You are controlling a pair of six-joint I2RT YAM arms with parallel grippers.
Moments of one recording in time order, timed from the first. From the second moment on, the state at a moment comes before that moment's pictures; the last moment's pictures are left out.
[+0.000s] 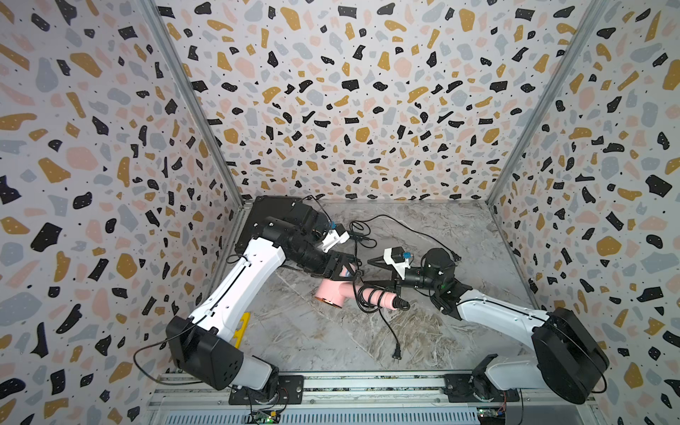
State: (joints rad) left arm -0.41 1.45 1.50 -1.29 0.76 -0.02; right arm 0.67 1.35 0.66 0.64 -0.78 -0.05
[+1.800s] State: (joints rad) left arm -0.30 1.38 1.07 -0.45 0.54 -0.85; right arm 0.66 1.36 0.46 0.91 -0.55 0.24
